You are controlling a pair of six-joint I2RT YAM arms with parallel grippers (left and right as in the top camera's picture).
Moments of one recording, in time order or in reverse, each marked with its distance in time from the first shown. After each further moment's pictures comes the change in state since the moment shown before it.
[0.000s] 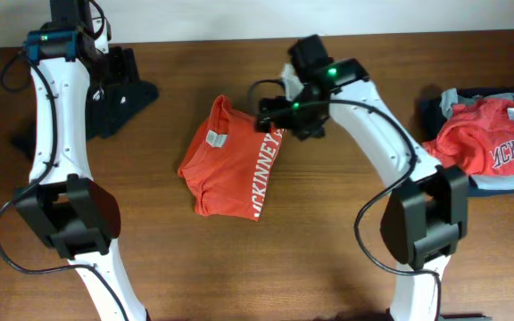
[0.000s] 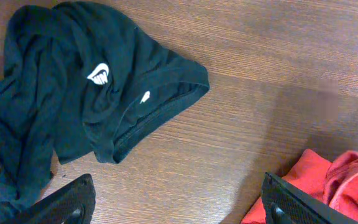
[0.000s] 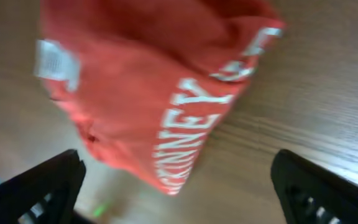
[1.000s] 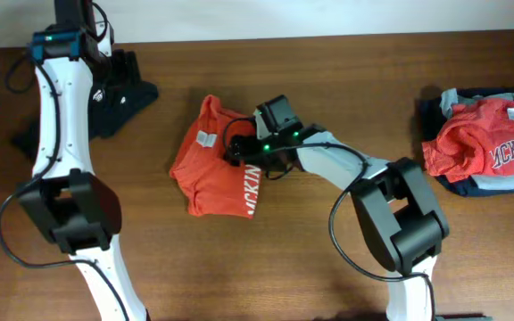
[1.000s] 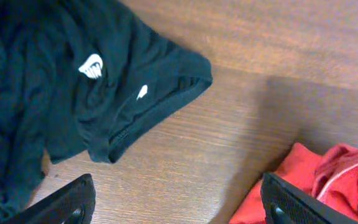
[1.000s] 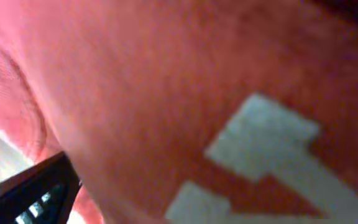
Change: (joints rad) left arm 0.000 0.036 0.000 -0.003 0.004 0.000; right arm 0.151 0.023 -0.462 0.736 -0.044 0.211
